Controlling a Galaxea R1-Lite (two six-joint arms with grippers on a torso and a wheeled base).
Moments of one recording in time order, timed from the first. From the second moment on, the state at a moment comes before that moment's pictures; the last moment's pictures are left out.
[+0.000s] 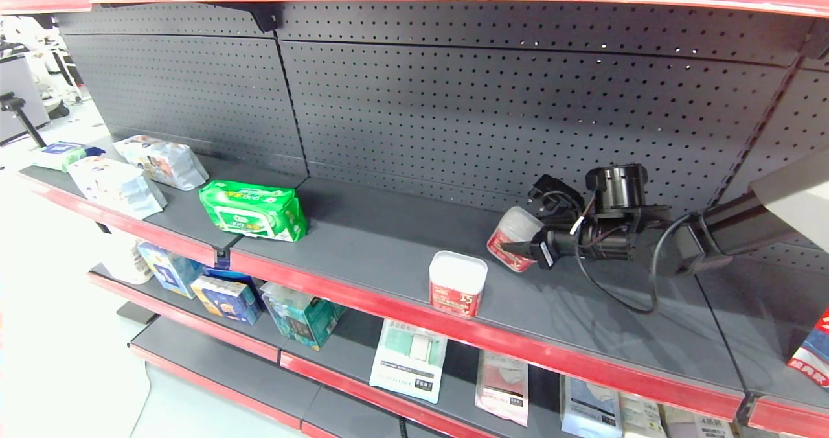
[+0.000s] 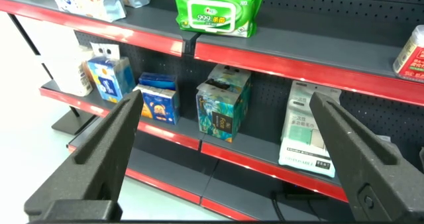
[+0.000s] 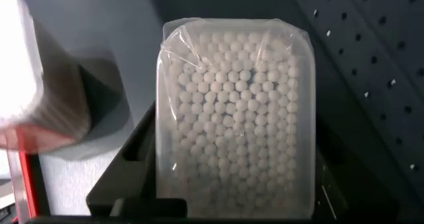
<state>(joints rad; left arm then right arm) 0.00 0.00 0.00 0.00 0.04 0.00 0.22 2.12 -1.13 -0.45 0.40 -0.49</state>
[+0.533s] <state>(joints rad) 0.00 0.00 0.00 0.00 0.04 0.00 0.23 2.11 -1.09 -0.45 0.40 -0.49</state>
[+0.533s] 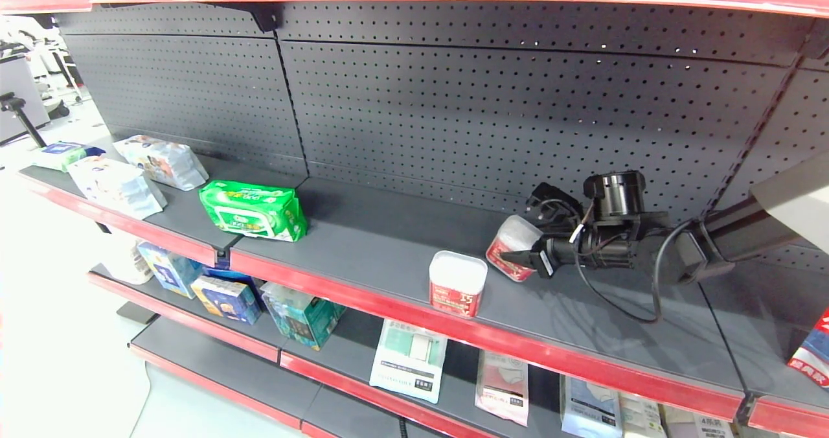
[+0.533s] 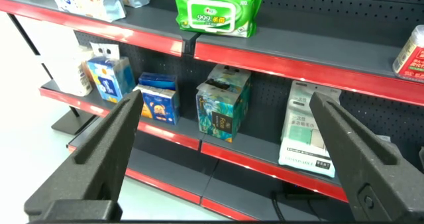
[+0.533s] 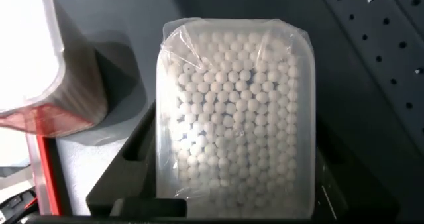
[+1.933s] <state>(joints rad) 0.00 0.00 0.00 0.00 0.04 0.00 0.22 2.09 -1.02 -0.45 0.29 -0.48</state>
